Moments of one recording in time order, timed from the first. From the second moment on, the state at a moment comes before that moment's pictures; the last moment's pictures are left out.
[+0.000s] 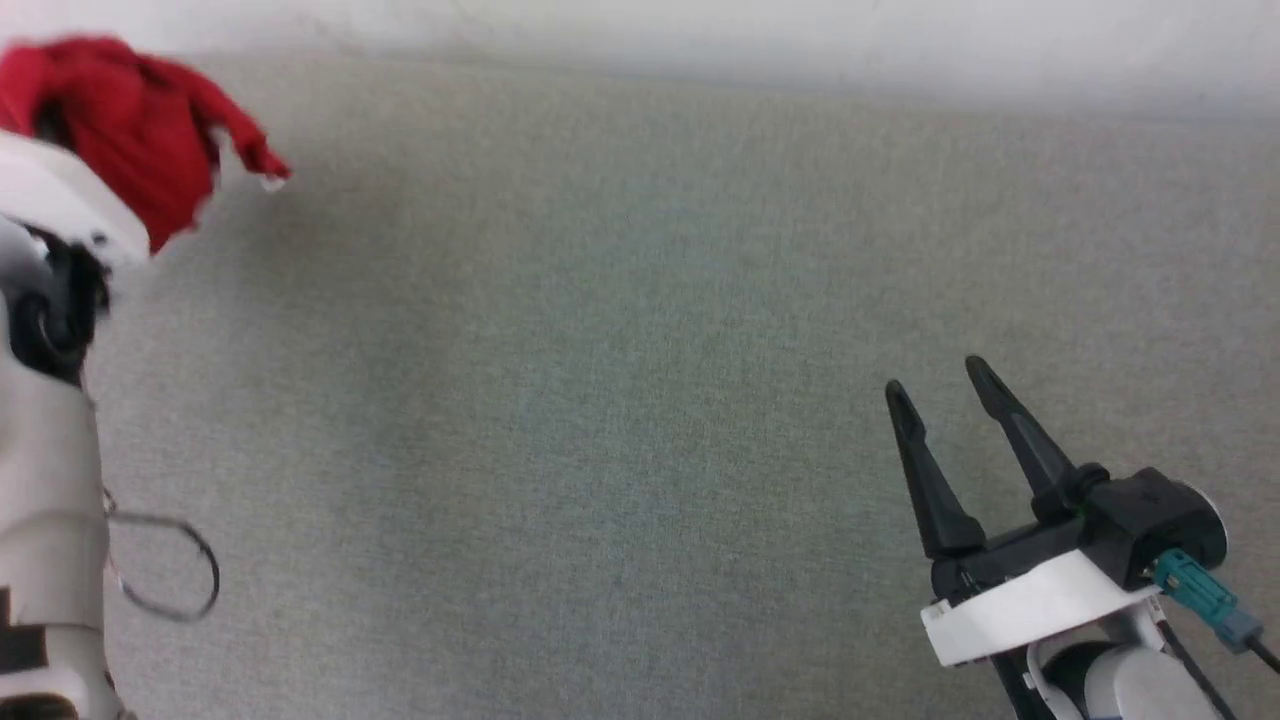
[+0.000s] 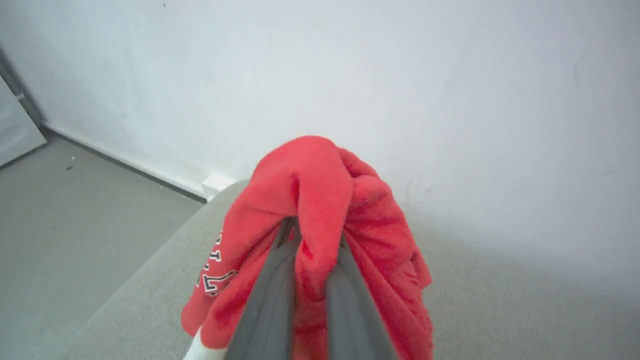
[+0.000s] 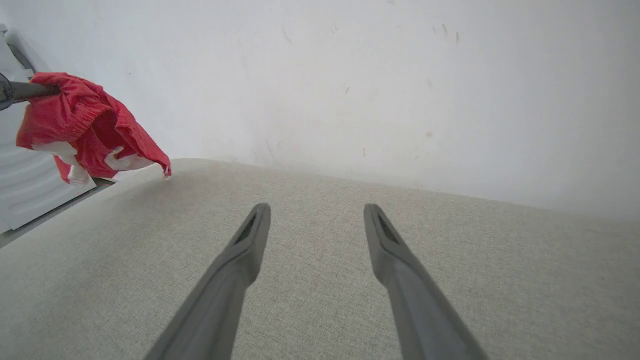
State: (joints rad) left arm -0.83 0.40 0.07 0.67 -0.40 0.03 0.16; right arm -0.03 -0.08 0.16 -0.13 0.16 0.13 -0.10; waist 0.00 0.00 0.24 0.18
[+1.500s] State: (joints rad) left arm -0.14 0.05 -0.55 0.20 -0.39 0.01 -0.25; right arm 0.14 -0.05 0.01 -0.18 0.17 0.13 -0.07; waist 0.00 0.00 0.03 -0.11
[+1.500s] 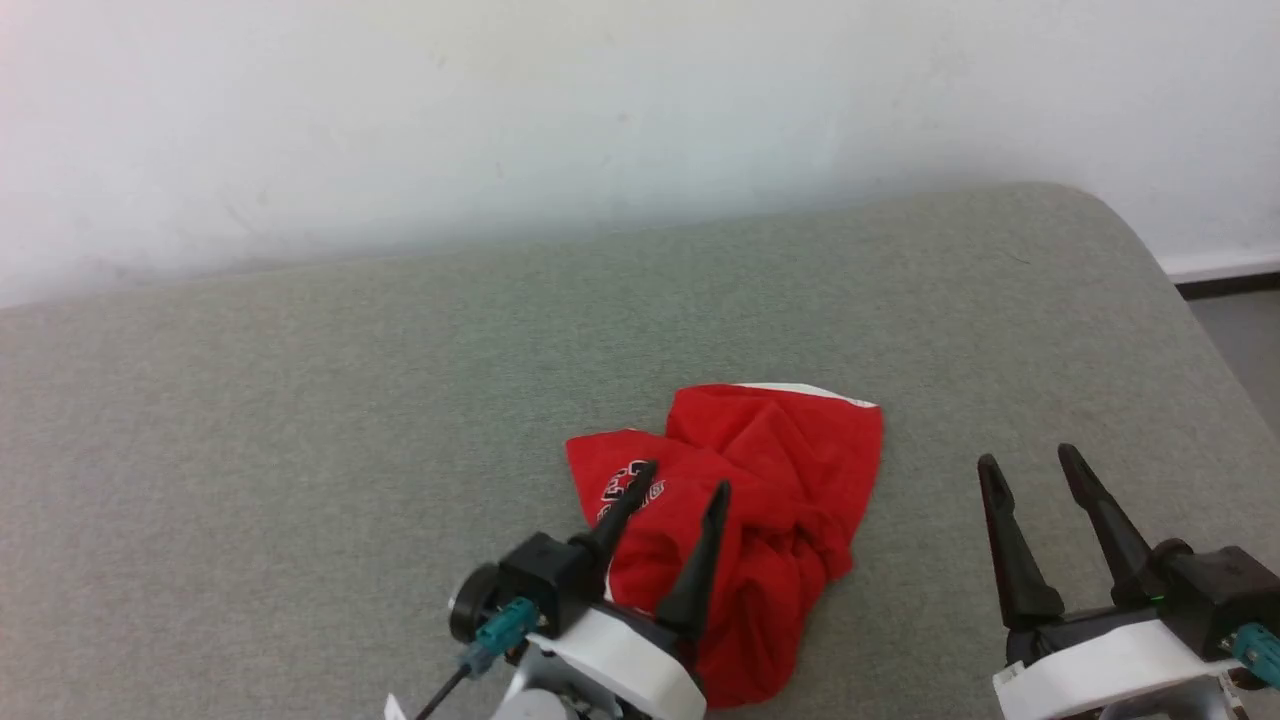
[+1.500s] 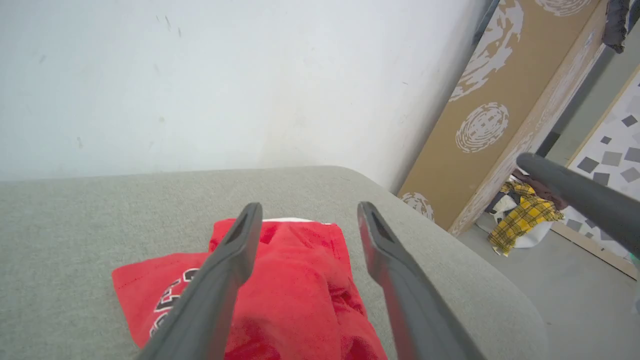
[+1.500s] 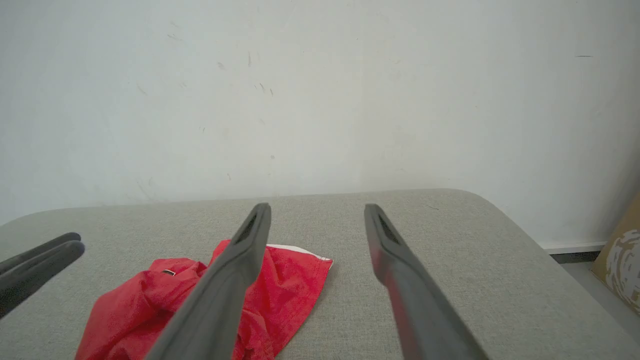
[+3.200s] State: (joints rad) left arm 0.07 0.10 -0.10 0.03 -0.30 0.07 -0.26; right arm -0.07 -0.18 0.00 -0.05 0.30 0.13 0.29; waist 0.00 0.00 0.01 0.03
